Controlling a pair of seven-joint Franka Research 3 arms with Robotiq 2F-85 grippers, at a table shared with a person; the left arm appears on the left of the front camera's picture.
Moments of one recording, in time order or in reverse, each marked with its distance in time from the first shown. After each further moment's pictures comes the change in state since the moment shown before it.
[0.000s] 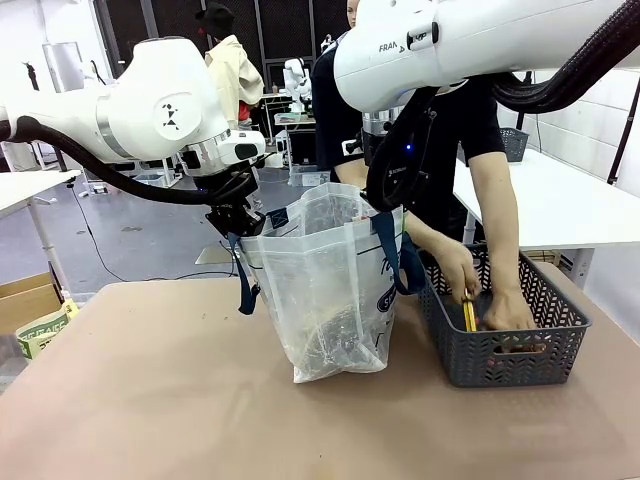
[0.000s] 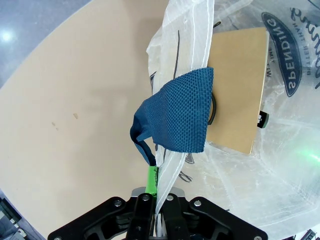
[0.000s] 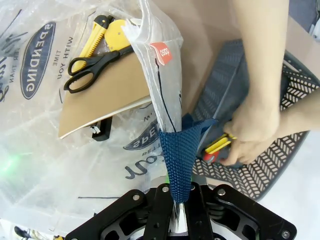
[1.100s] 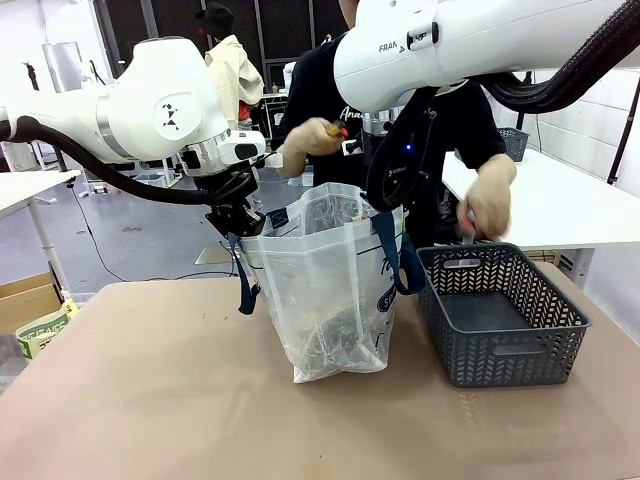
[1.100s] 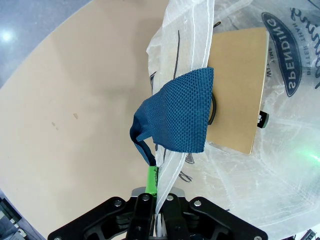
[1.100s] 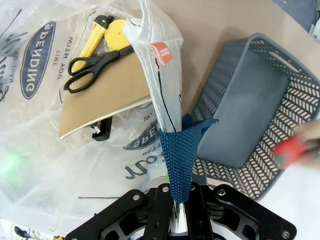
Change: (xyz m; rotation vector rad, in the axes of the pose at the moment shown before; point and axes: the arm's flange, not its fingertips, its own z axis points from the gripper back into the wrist) left arm 0.000 0.000 0.000 0.000 0.000 0.000; right arm 0.000 0.000 0.000 0.000 0.000 0.000
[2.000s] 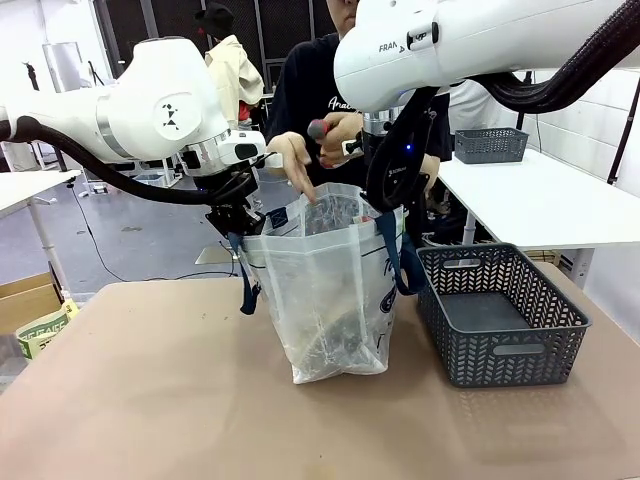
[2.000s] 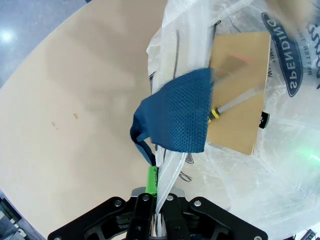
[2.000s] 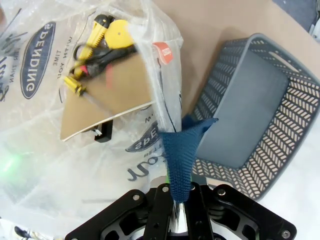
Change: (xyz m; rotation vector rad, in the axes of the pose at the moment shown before) left arm 0.000 0.000 0.000 0.000 0.000 0.000; right arm 0.000 0.000 0.000 0.000 0.000 0.000
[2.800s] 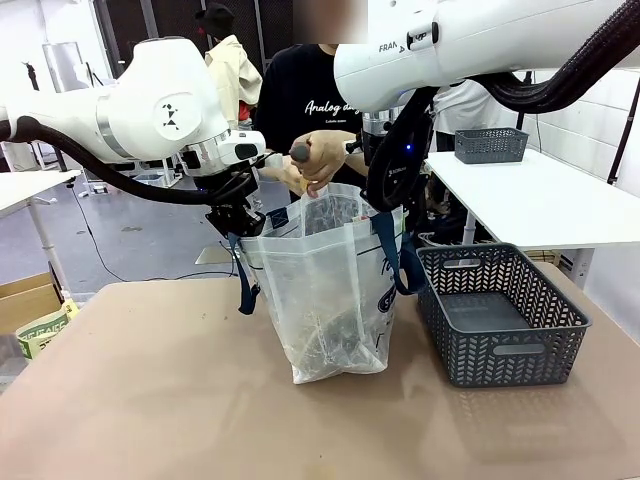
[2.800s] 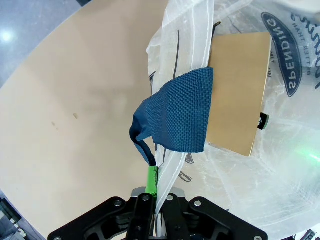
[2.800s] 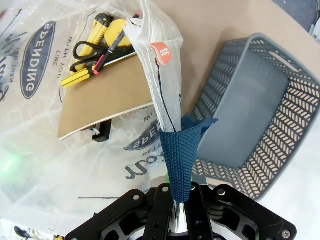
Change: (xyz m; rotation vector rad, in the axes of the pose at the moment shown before) left arm 0.000 0.000 0.000 0.000 0.000 0.000; right arm 0.000 0.000 0.000 0.000 0.000 0.000
